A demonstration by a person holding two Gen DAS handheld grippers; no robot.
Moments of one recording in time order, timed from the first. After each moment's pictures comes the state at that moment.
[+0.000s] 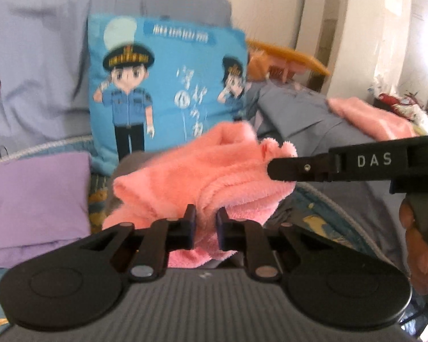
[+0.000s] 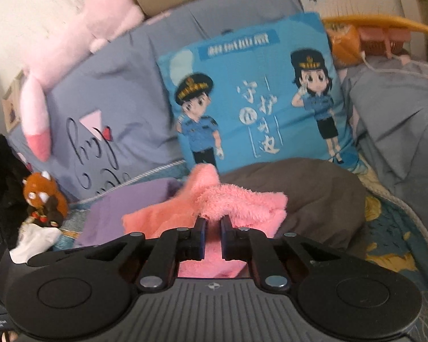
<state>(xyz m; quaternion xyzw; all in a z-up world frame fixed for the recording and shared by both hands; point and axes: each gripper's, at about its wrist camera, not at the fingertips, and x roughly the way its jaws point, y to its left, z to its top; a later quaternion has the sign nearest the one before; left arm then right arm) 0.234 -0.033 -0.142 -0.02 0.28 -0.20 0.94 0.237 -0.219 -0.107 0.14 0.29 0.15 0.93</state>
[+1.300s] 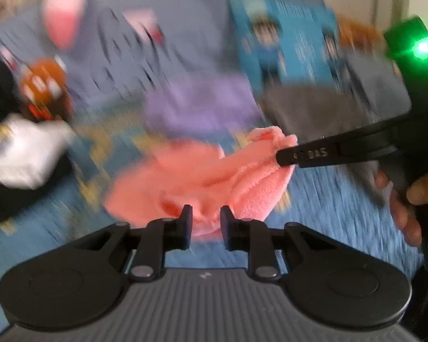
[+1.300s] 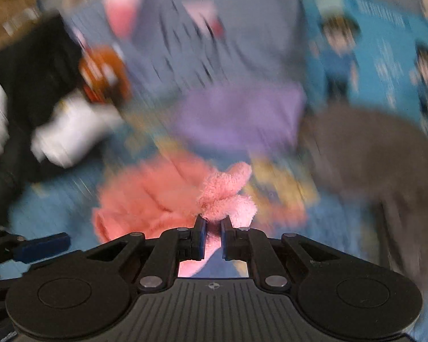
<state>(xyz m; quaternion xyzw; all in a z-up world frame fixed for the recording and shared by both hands) 0.000 0.138 -0.105 0.01 0.40 -0.01 0.92 0.135 -0.008 -0.149 -0.03 0.42 0.21 0.88</state>
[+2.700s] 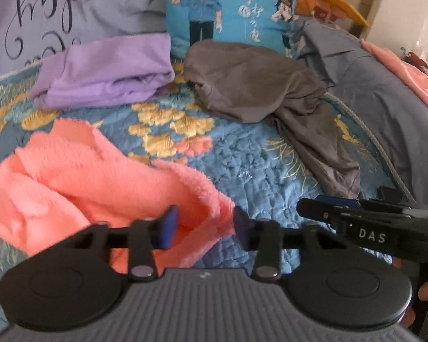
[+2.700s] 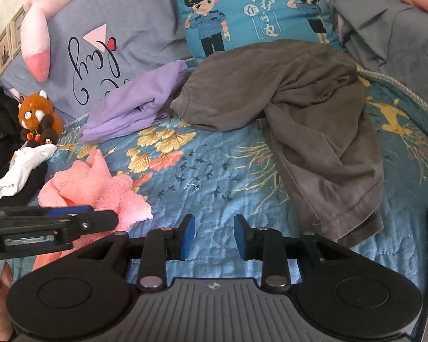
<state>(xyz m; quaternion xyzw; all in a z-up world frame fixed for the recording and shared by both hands) 0.109 0.054 -0.178 -0.04 0.44 -0.11 0.89 0.110 -0.146 -0.197 0.12 0.39 0.11 0.90</state>
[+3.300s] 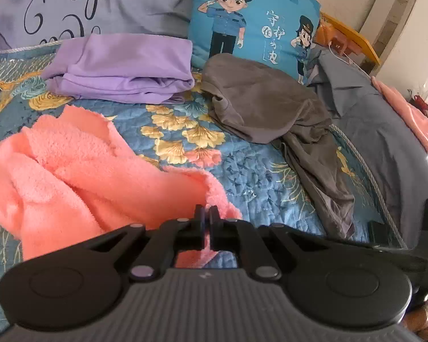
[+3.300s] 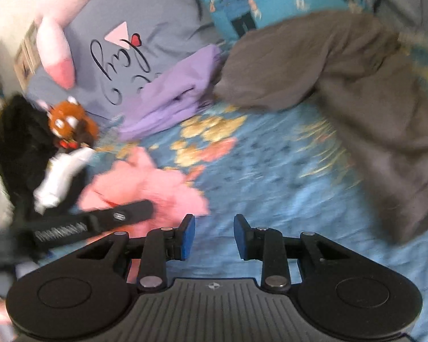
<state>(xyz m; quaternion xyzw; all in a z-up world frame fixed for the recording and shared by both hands) 0.113 0.082 -0.176 -0.13 0.42 -0.10 0.89 0.132 -0.120 -0.212 0.24 0.42 0.20 0.85</state>
